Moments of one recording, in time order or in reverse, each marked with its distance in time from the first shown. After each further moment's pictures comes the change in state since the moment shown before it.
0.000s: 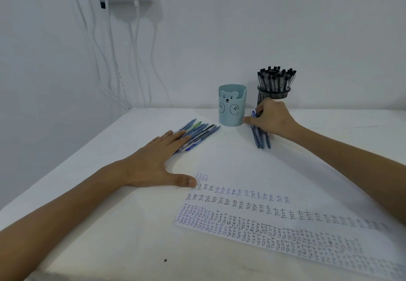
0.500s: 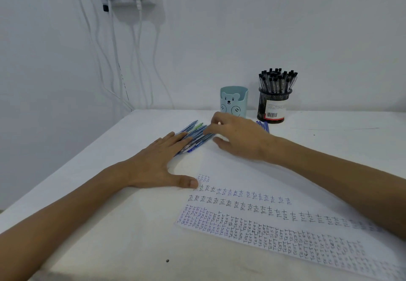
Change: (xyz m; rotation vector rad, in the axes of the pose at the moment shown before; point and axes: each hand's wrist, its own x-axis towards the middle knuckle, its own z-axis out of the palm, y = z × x) left_hand -0.001 0.004 -0.002 0.001 -0.009 0.001; right_hand -0.054 -0.061 0.026 -0.285 -0.044 -0.829
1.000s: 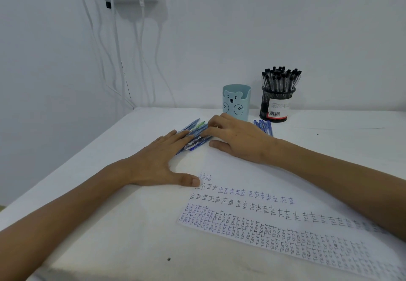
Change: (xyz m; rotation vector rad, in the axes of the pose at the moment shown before) left_hand 0.001 -0.001 -0.001 -0.015 -0.012 0.027; right_hand 0.002 0.002 0.013 -0.016 0.027 -0.131
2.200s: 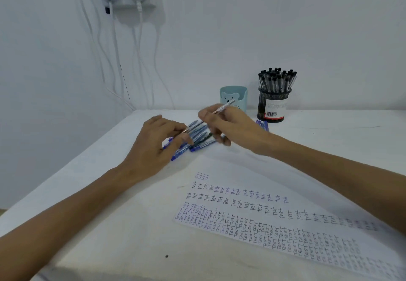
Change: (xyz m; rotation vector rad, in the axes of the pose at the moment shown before) left_hand 0.010 -0.001 0.004 -0.045 0.843 0.321; right_hand 0.014 -0.035 -0.043 1.084 0.078 0.597
